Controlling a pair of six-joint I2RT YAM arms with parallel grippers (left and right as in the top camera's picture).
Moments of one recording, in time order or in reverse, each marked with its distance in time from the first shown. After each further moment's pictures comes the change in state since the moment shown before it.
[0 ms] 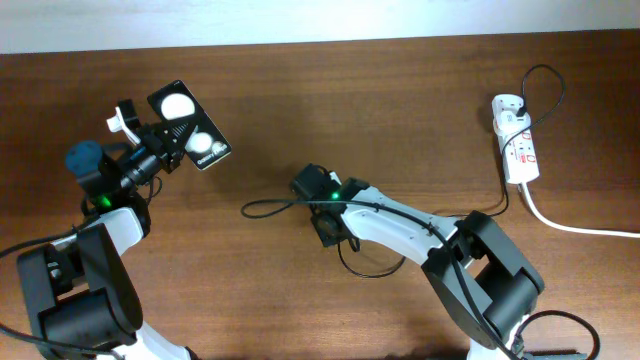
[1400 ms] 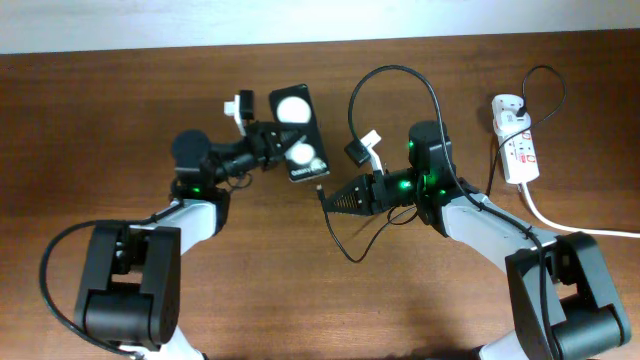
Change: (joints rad) left arm -0.455 0.000 0.000 0.175 -0.059 -0.162; right arm -0.459 -0.260 -0.393 0.962 -1.616 0.415
